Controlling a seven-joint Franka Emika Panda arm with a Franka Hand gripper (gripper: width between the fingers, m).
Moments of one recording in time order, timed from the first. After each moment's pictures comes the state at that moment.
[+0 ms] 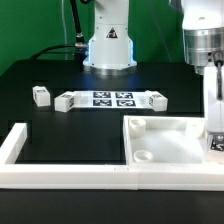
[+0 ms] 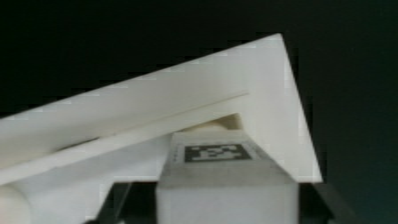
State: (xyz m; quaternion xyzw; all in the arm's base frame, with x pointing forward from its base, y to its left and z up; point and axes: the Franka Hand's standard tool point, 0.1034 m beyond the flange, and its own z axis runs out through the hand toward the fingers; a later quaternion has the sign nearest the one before) arm 0.680 0.104 0.073 -0.55 0.83 0.06 0.08
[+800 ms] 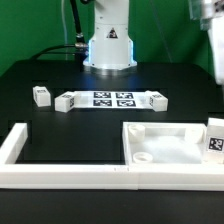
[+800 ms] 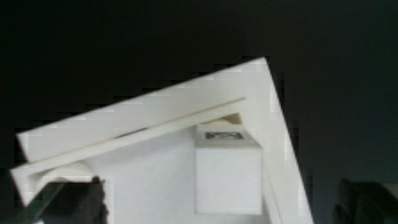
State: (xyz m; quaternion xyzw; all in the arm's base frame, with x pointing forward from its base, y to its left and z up) arm 0.672 0.114 0.138 -0.58 0.81 0.05 0.11
